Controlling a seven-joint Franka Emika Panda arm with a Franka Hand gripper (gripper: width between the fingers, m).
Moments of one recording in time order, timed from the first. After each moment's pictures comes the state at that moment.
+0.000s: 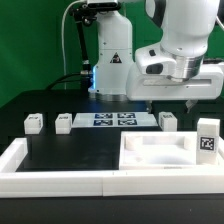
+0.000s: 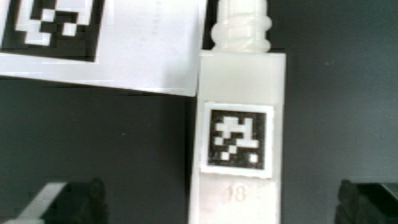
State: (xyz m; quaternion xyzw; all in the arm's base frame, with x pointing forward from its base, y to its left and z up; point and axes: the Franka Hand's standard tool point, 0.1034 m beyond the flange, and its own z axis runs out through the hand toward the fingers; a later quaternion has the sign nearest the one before) arm 0.388 0.097 0.037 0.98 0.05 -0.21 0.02
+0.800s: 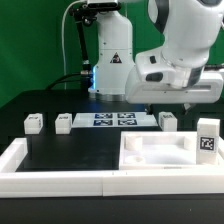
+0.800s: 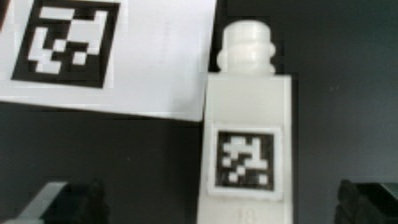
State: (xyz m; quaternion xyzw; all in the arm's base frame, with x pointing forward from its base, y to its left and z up) arm 0.386 0.095 0.029 0.96 0.04 -0.28 0.03
